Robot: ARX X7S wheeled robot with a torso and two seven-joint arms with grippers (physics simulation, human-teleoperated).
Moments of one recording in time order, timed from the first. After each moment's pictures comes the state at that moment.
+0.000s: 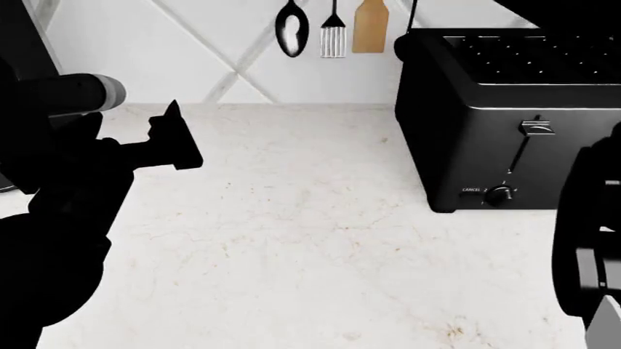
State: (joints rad) left arm -0.75 -0.30 -0.24 0.67 -0.97 -1.33 -0.60; right arm 1.57 0.28 -0.23 0.07 1.18 0.90 -0.28
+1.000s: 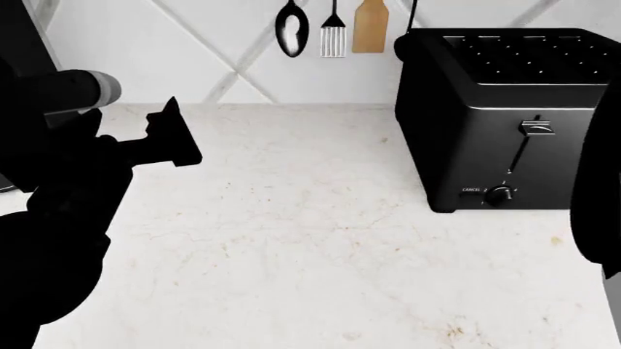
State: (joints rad) left arm -0.75 -0.32 -0.23 0.66 -1.01 -1.29 -0.62; right arm 1.85 0.20 -0.19 0.41 1.06 0.71 -0.24
